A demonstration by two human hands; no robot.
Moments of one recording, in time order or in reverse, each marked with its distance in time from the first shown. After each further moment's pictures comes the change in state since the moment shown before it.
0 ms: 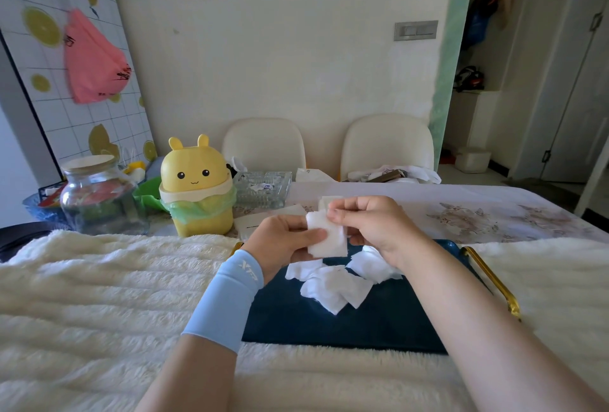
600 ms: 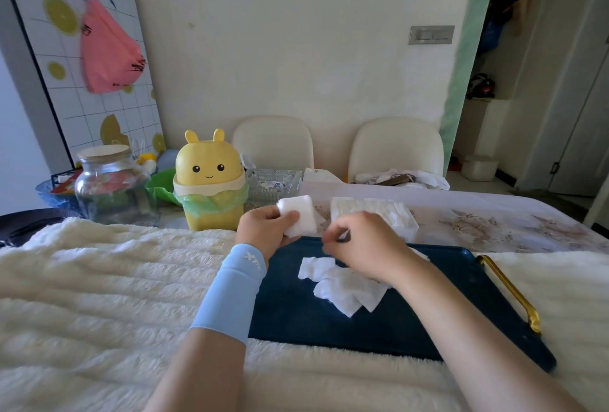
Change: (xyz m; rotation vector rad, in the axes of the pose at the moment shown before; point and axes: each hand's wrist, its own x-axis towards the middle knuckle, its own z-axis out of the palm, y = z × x) left_hand 0.008 -0.002 -0.029 -0.097 0.510 0.019; right_hand -0.011 0.003 0.032 -0.845 -0.060 -0.252
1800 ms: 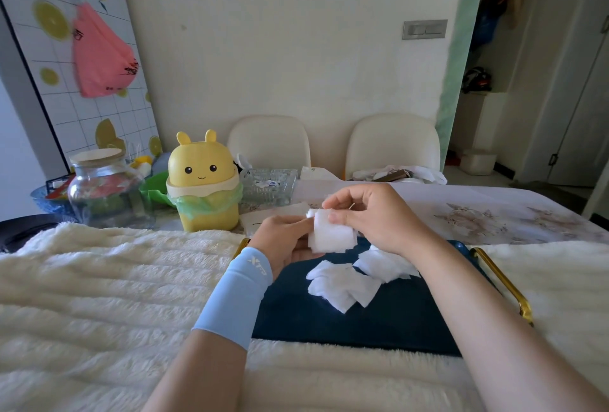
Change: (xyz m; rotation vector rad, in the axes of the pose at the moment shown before) left_hand -0.021 0.001 0.022 -0.040 -0.336 -0.161; right_hand 0.006 0.014 -0.031 0.448 0.083 -0.123
